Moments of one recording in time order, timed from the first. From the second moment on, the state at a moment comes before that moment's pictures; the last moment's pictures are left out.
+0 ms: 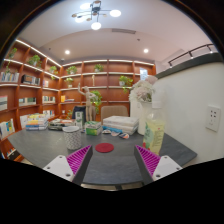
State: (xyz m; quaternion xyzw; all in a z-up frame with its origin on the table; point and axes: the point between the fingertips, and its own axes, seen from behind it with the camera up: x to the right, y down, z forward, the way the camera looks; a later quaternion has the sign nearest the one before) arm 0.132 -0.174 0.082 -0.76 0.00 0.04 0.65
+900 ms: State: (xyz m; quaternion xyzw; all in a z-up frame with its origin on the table) arm 0.272 -0.049 0.064 -0.74 0.05 -0.01 0.67
